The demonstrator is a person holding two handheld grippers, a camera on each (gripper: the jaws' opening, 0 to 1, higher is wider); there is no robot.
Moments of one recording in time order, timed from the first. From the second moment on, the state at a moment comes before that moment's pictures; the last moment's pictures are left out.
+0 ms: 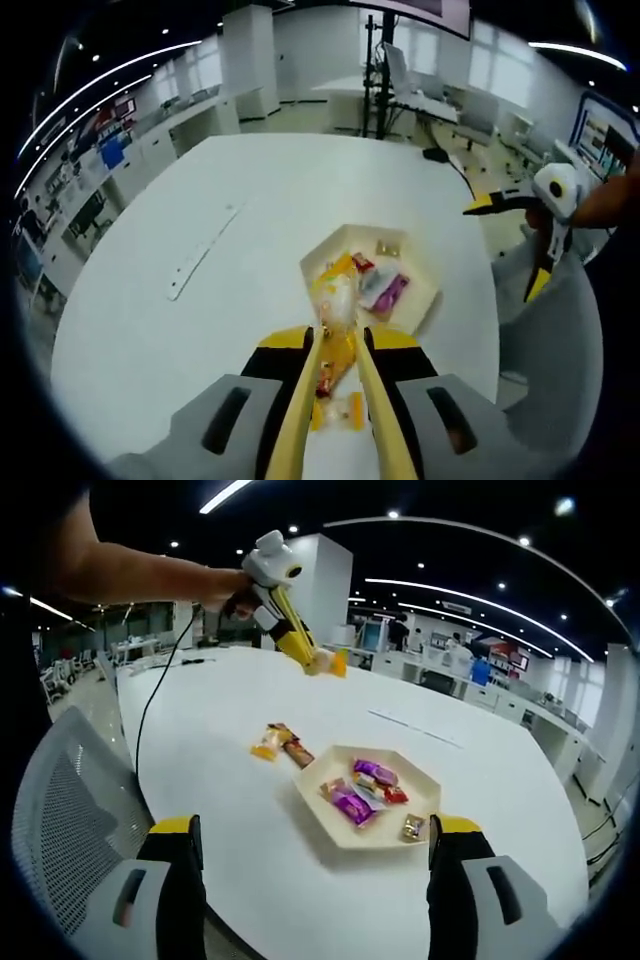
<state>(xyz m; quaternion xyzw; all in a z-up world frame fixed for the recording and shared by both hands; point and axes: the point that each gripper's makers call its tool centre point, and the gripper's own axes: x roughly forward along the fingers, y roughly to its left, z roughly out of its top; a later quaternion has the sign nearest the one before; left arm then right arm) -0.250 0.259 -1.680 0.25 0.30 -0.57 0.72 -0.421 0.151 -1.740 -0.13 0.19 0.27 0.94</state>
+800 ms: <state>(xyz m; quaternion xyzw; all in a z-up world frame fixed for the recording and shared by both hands) -0.263 0.158 -1.674 0.26 0.22 -0.62 0.71 -0.420 0.148 -1.738 -0.13 0.18 0.26 0.94</state>
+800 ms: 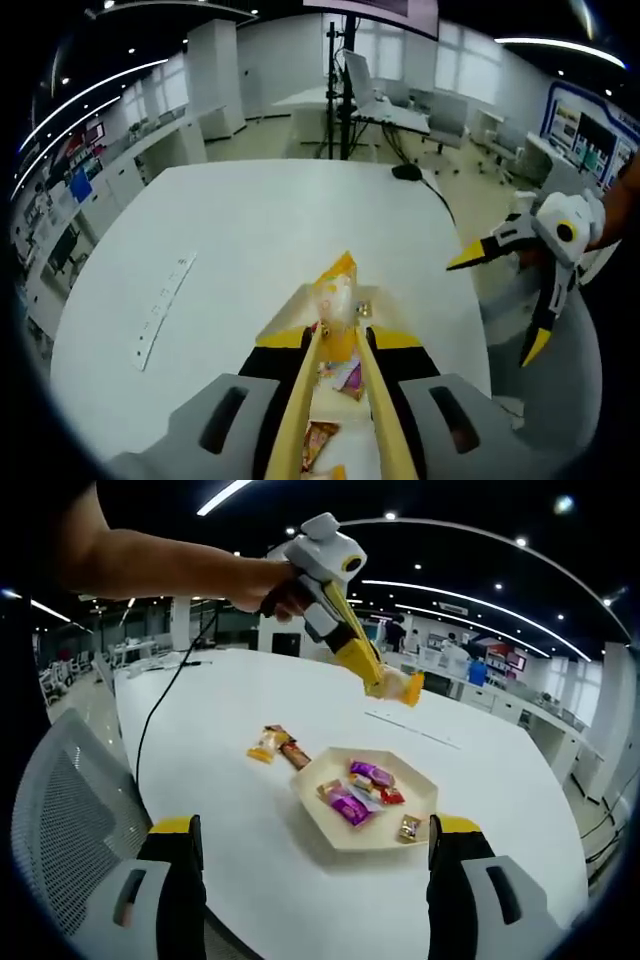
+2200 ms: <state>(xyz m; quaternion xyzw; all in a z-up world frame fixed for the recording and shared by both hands) -0.249 0.228 -1.693 0.23 0.23 -0.59 0.74 -0.421 0.150 -1.741 -0.13 0.19 0.27 0.94</state>
